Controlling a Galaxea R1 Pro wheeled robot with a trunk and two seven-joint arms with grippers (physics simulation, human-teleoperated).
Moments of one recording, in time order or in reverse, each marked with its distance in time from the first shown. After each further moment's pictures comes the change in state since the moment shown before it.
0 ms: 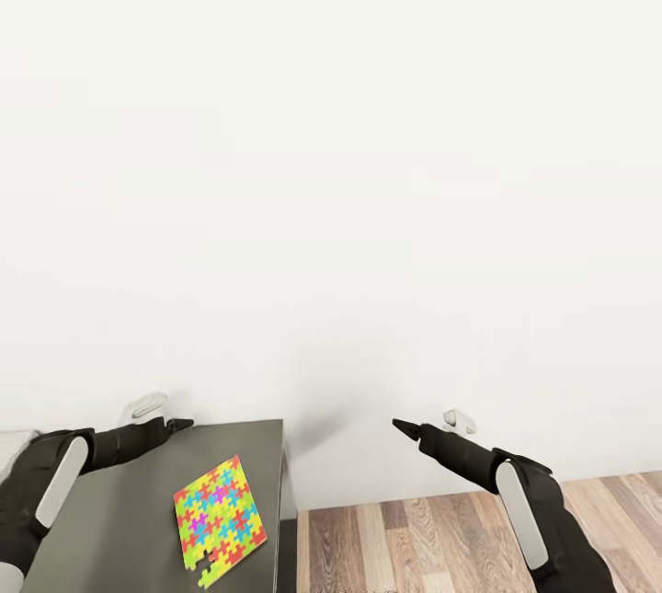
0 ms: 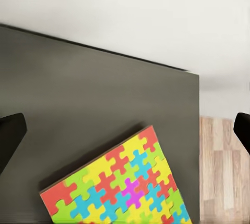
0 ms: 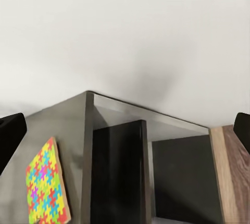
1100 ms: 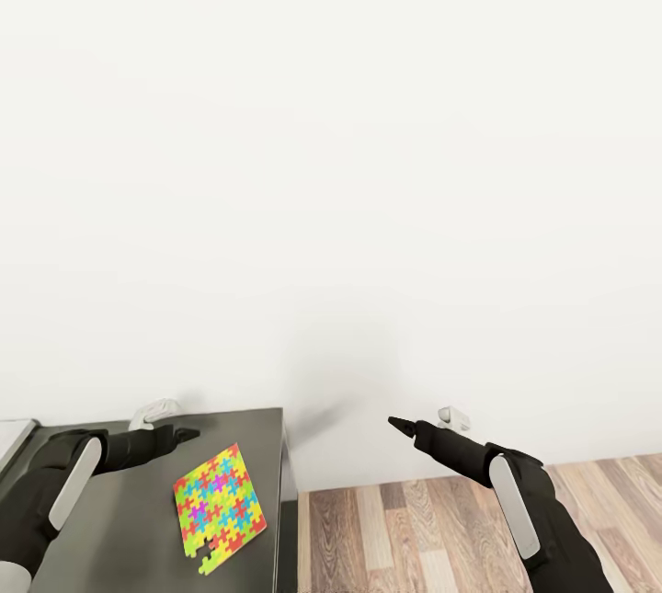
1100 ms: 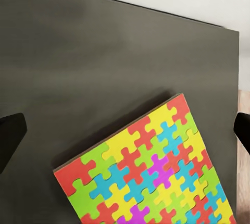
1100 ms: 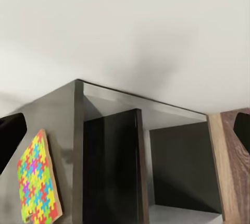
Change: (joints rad) left arm 0.000 0.000 -0.082 0.000 -0.040 0.006 0.036; right arm -0.031 0.000 0.018 0.044 0.002 -0.007 -0.001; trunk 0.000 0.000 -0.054
